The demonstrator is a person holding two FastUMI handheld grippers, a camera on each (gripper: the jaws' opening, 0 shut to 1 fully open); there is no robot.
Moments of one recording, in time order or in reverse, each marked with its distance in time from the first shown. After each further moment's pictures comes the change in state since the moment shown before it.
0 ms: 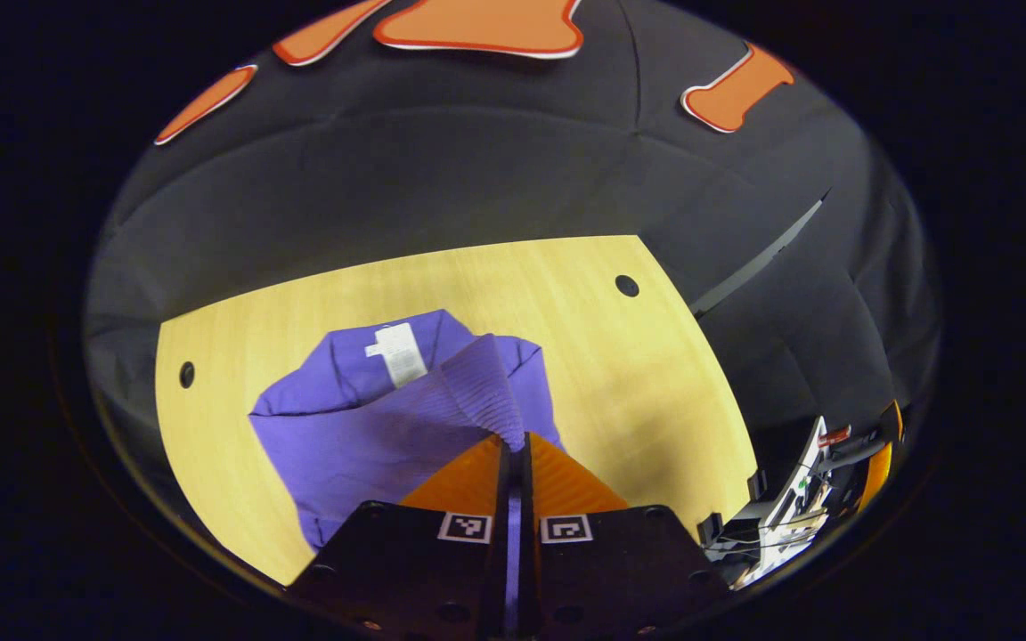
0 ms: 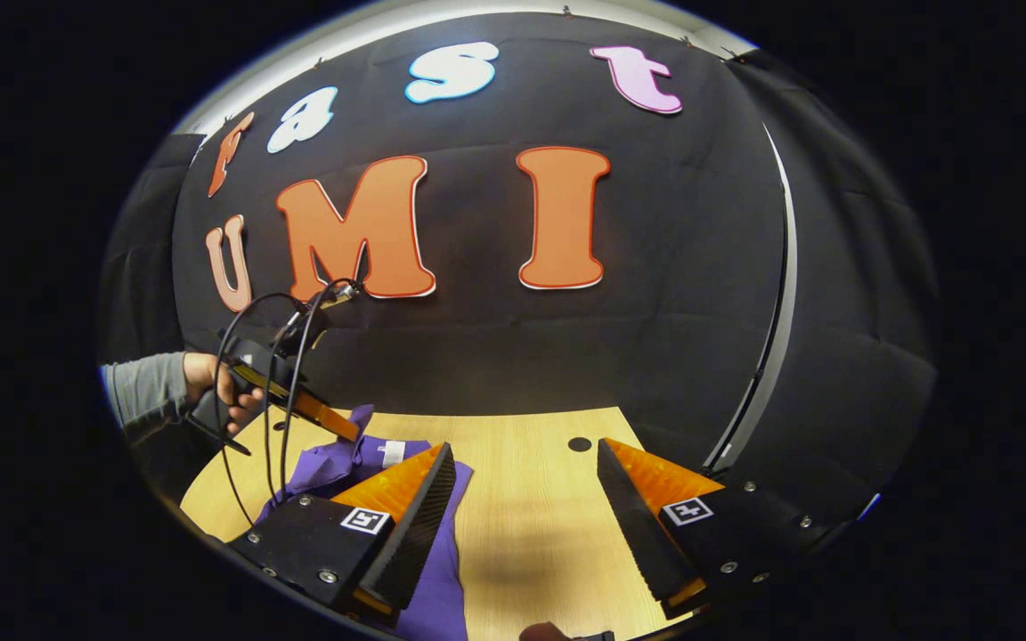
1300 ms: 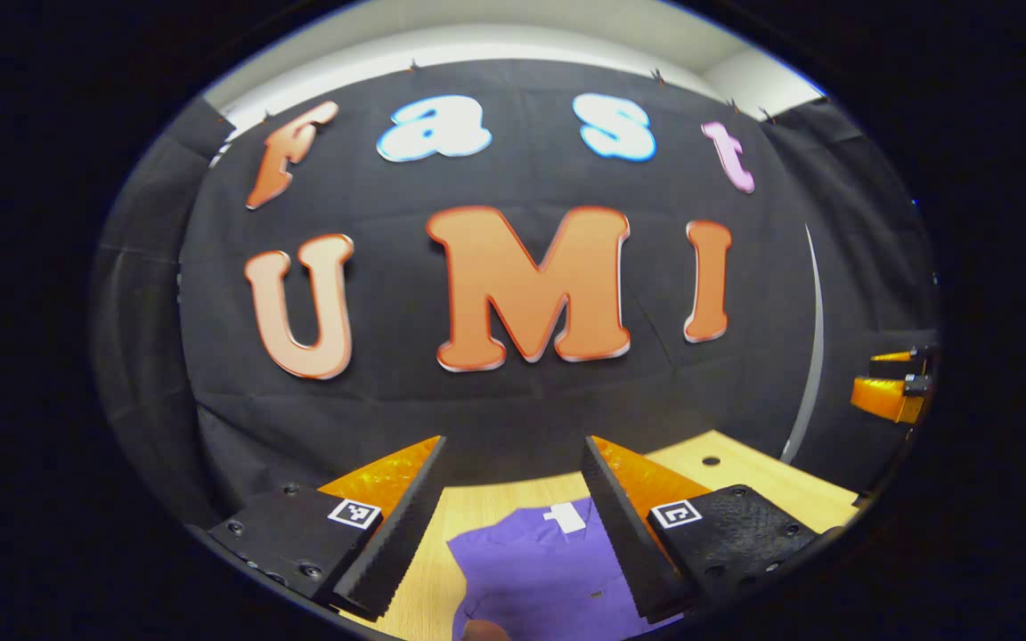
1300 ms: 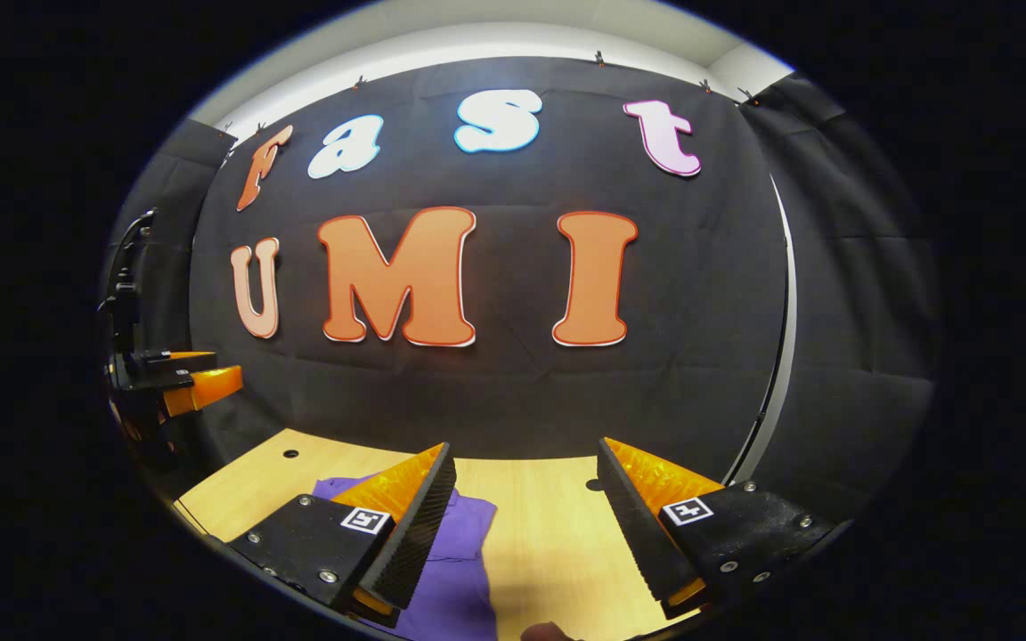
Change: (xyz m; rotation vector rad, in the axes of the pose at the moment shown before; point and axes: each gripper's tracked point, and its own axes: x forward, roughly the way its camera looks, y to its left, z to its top) left arm -0.341 0.092 -0.076 0.150 -1.069 0.395; right arm -0.053 0.087 0.033 -0.051 -0.235 -0.008
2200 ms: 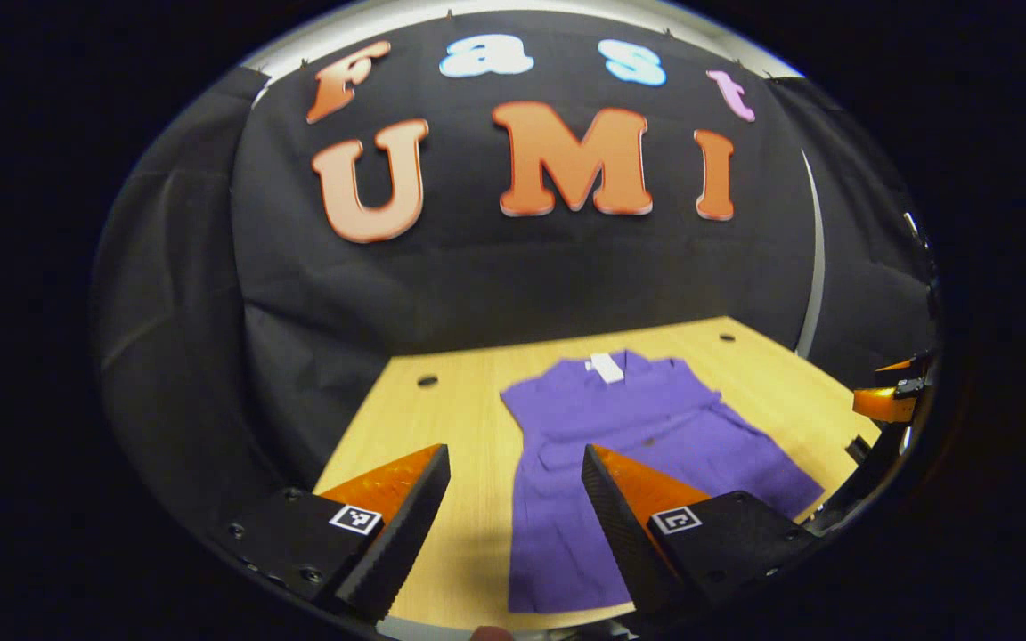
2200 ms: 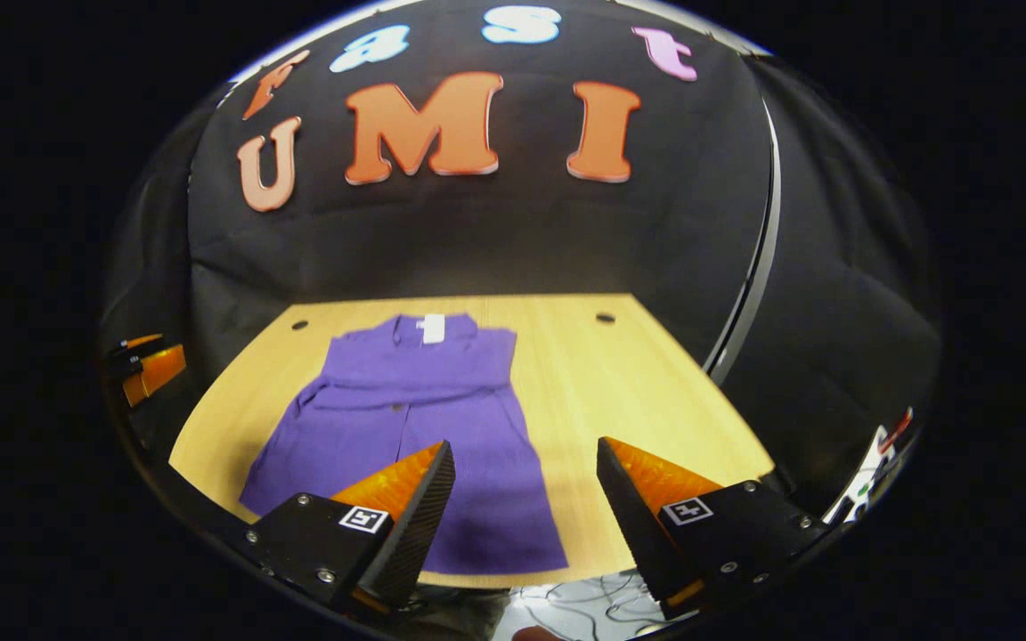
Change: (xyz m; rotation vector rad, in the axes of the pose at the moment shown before) left arm -0.155 0.071 -0.247 0.002 0.492 0.027; right arm -0.116 0.056 -0.236 0.044 0.562 -0.045
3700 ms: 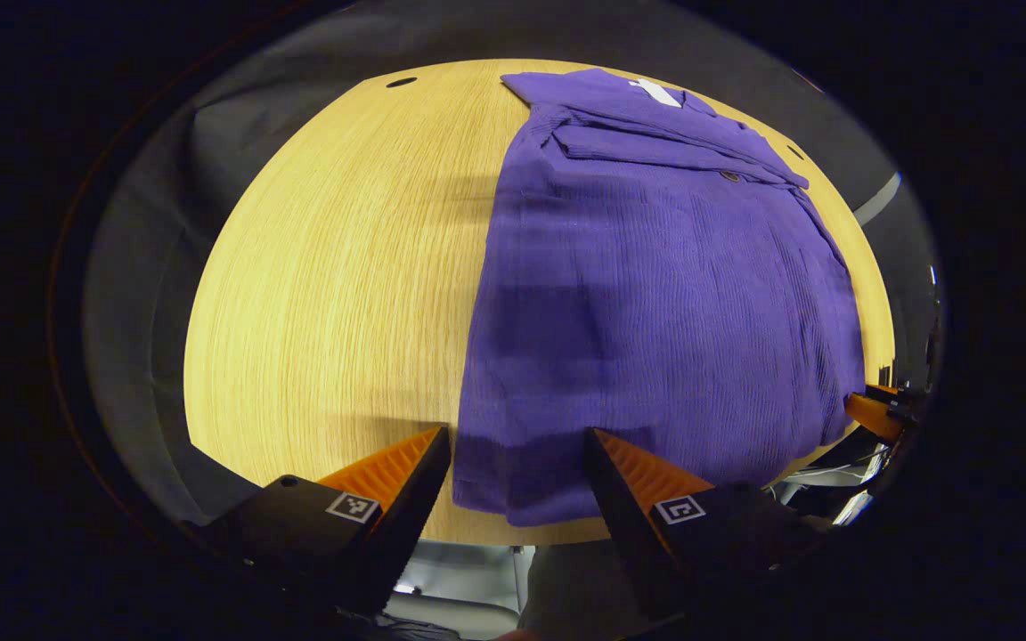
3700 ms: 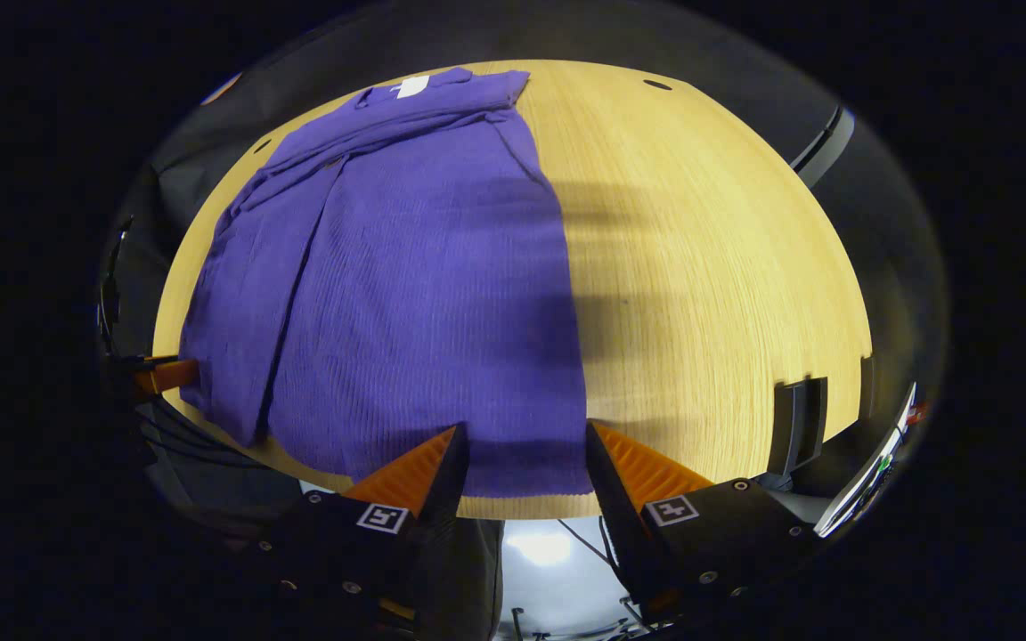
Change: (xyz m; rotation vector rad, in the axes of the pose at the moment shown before) left arm 0.059 -0.004 -0.230 -0.122 0.862 -0.042; right arm 0.069 -0.010 -0.172 -0.106 0.707 0.084
